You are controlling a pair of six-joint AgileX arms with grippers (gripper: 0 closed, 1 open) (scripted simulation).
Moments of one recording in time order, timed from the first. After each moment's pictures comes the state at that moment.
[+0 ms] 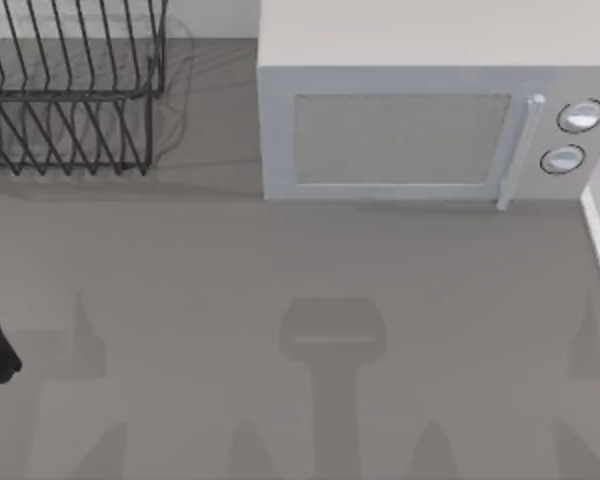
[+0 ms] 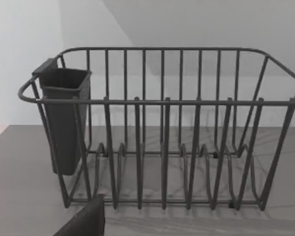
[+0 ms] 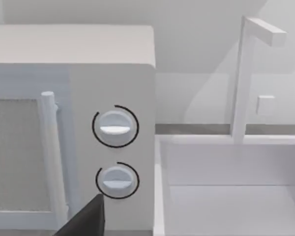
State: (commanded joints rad) left arm 0.00 0.00 0.00 0.00 0.00 0.00; right arm 0.00 0.01 0.01 -0.01 0.00 0.00
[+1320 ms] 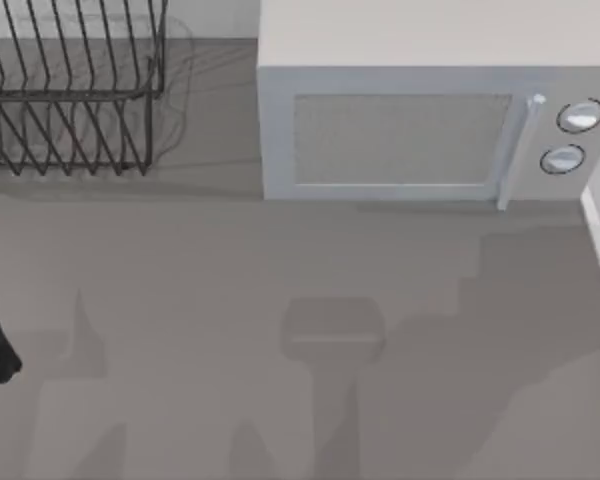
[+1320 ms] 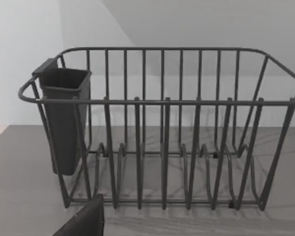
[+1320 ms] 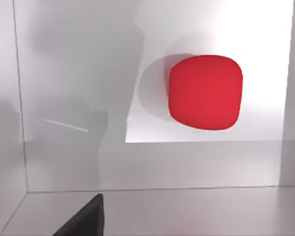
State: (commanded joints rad) left arm 0.00 0.00 0.00 0.00 0.00 0.00; right arm -0.31 1.84 1.39 -0.92 0.00 -0.29
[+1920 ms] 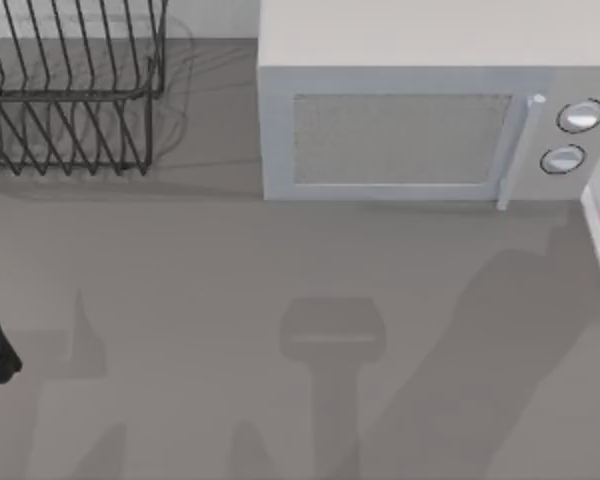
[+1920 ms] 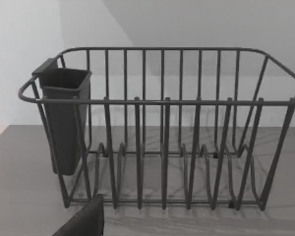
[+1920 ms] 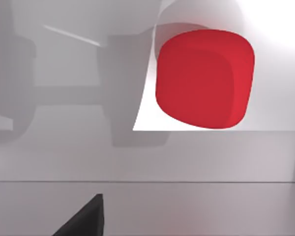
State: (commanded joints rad) left arm 0.00 0.00 0.00 0.00 0.00 0.00; right arm -0.35 2.10 1.59 -1.05 0.00 -0.34
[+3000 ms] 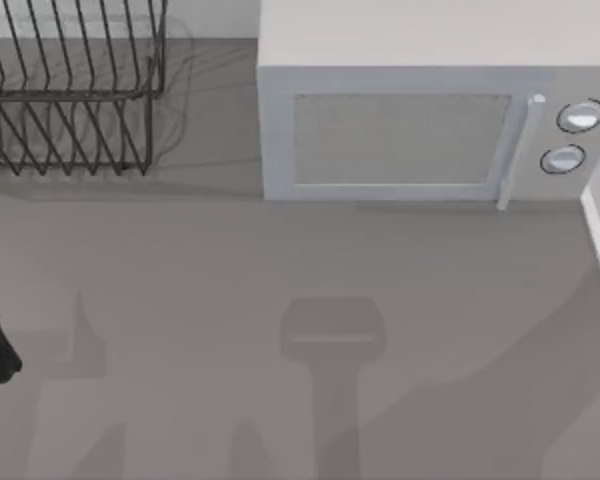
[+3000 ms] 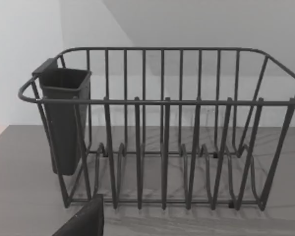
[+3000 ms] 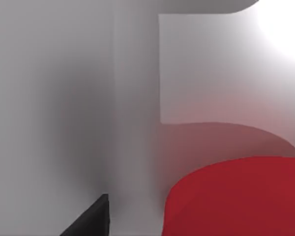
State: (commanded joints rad) left arm 0.00 0.00 0.00 0.00 0.00 0.00; right arm -0.35 2.40 1.40 -0.57 0.01 -0.33
